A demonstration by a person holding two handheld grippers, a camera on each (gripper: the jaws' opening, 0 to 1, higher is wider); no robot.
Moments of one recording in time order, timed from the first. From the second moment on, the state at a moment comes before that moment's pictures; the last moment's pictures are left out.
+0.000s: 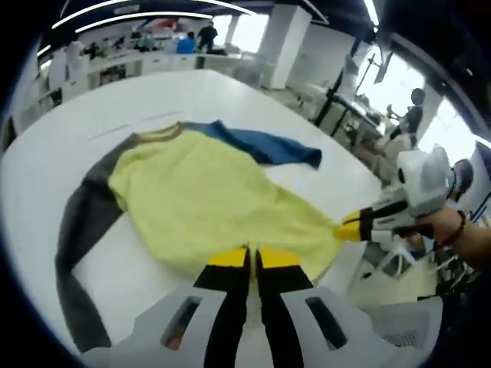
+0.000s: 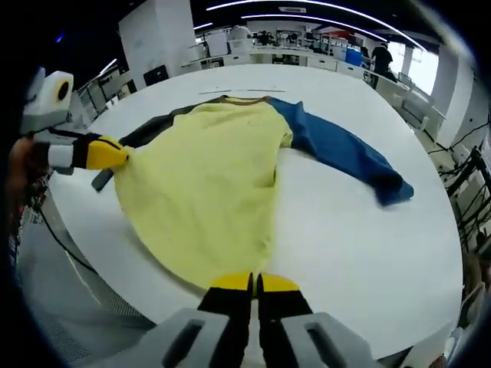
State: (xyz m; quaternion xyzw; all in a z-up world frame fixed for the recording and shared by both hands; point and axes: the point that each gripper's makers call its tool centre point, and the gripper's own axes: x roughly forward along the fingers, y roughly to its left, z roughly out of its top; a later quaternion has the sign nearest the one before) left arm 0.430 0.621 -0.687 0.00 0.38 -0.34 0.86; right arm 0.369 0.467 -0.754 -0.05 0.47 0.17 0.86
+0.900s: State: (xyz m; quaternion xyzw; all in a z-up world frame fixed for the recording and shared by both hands) left arm 0.489 0.544 -0.751 0.08 0.39 -0.41 0.82; right arm 0.374 0.455 -0.778 -0.03 0.49 0.15 0.86
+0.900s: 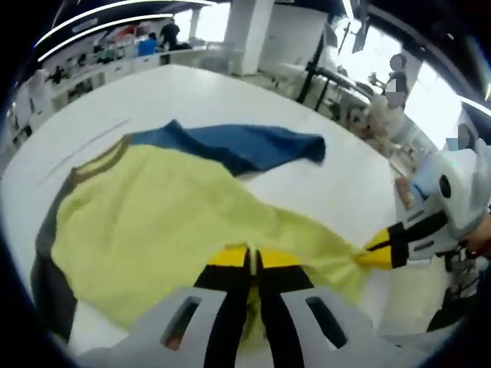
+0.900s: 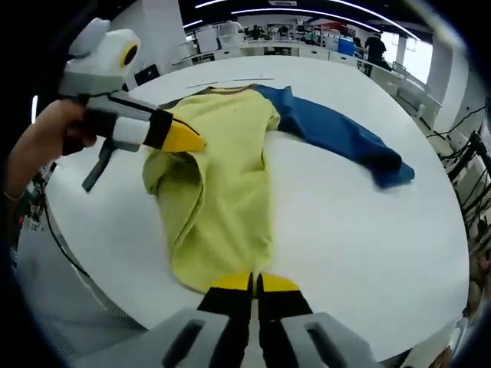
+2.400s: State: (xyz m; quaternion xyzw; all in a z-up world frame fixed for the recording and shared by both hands) left arm 0.430 0.615 -0.726 0.00 0.35 -0.36 0.86; right arm 0.374 0.455 -0.782 -0.02 0.50 0.16 0.85
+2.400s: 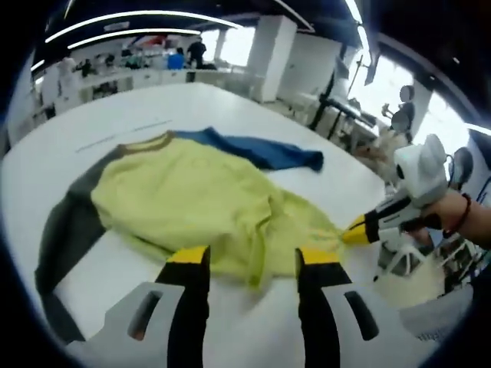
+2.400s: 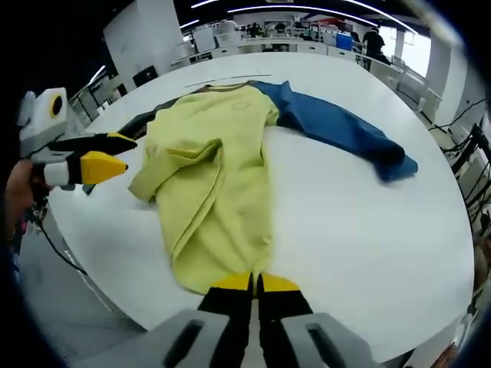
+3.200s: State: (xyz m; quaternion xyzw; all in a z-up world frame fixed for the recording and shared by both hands) left arm 0.413 0.619 -0.754 -0.07 0.38 -0.34 0.86; right arm 0.373 0.455 -0.781 -0.01 0.50 0.16 0.85
